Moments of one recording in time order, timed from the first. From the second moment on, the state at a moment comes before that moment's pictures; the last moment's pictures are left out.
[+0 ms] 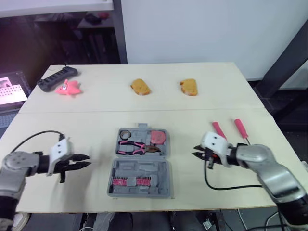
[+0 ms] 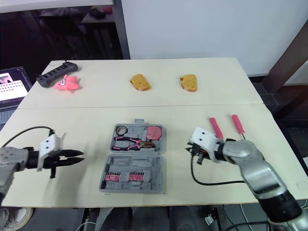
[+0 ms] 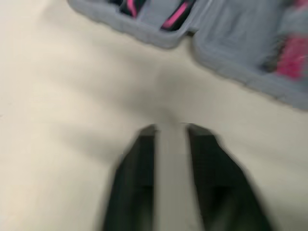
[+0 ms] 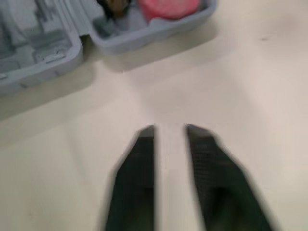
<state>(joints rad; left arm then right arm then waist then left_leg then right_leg) -0.02 0.96 0.18 0.29 -0.34 -0.02 -1.37 -0.07 -0.83 -0.02 -0.37 0.19 0.52 0.95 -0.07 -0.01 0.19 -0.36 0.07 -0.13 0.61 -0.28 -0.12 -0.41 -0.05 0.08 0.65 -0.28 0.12</state>
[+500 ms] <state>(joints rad) 0.24 1.11 0.59 0.64 -0.36 -0.07 -1.33 0.24 -0.86 -0.47 -0.17 0.40 0.24 1.20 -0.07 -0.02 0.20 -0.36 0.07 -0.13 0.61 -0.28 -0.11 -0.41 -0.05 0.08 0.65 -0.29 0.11</state>
